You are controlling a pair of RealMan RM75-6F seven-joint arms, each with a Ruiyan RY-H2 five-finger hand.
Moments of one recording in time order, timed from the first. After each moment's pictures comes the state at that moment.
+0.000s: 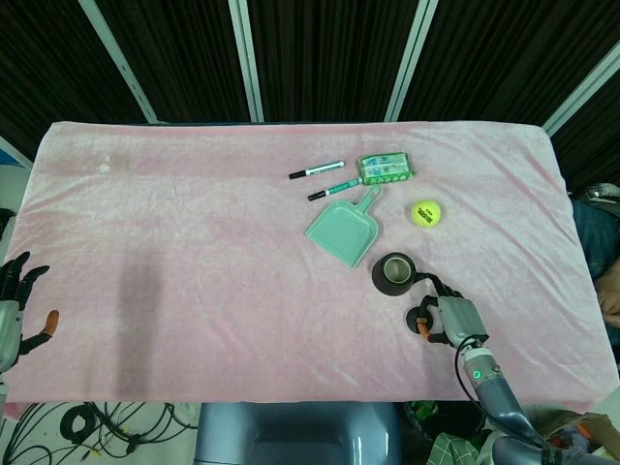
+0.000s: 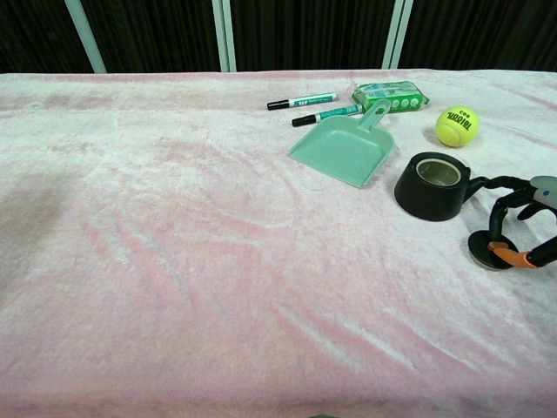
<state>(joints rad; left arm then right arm) -0.09 -1.15 -0.09 -1.65 1.41 1.48 0.09 0.43 -1.42 0.09 -1.56 -1.07 0.98 -0.14</state>
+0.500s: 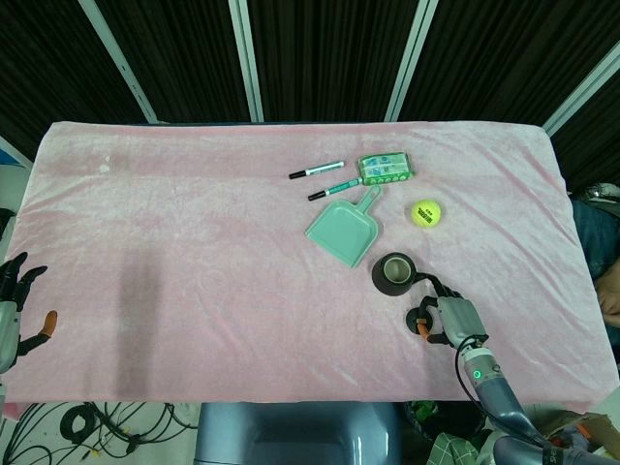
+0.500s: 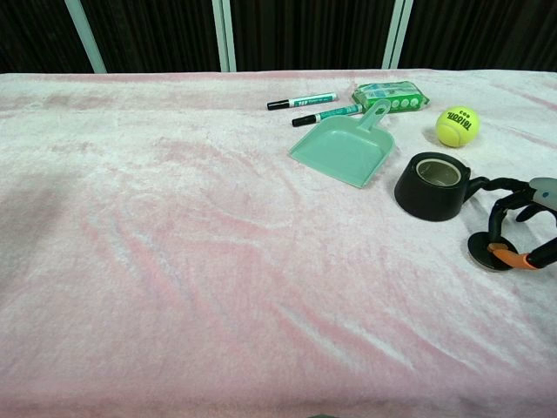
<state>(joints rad) -0.09 -1.14 -0.09 -1.65 1.41 1.49 0.08 0.43 -1.42 0.09 -1.56 -1.07 0.96 -0.13</state>
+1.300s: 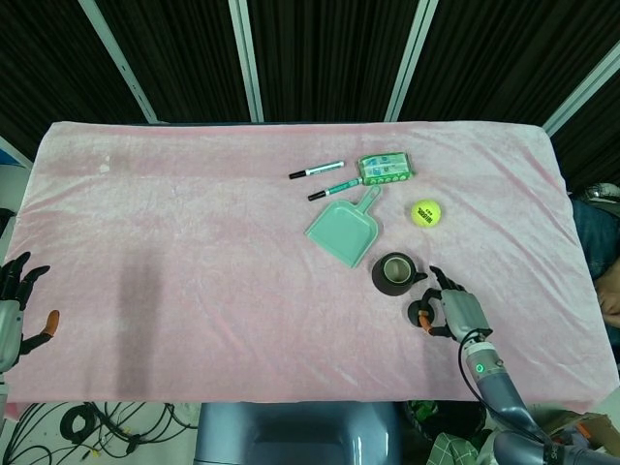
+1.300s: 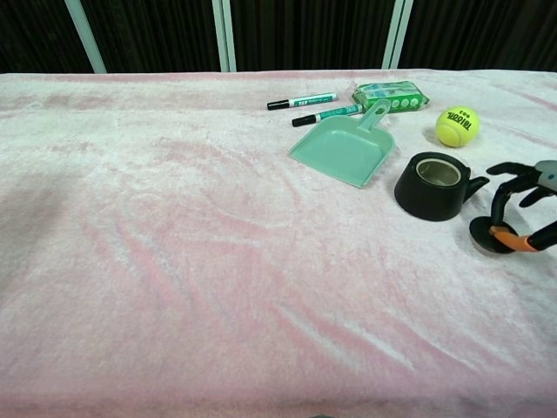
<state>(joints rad) -0.10 -1.15 -0.09 -1.66 1.40 1.48 0.09 0.43 -1.40 0.13 -1.57 -1.07 0.99 -0.10</state>
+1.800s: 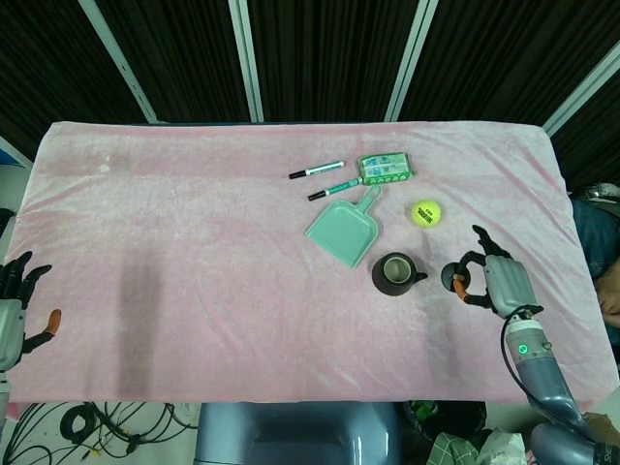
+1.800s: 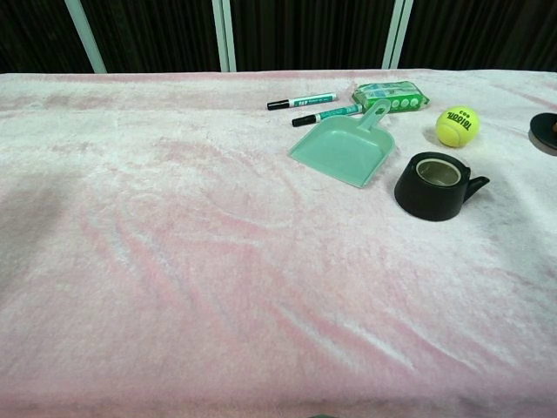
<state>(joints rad) -0.10 -1.15 -0.10 -1.66 1.39 1.47 0.10 0.44 -1.14 0.25 -1.79 -1.00 1.02 -0.10</state>
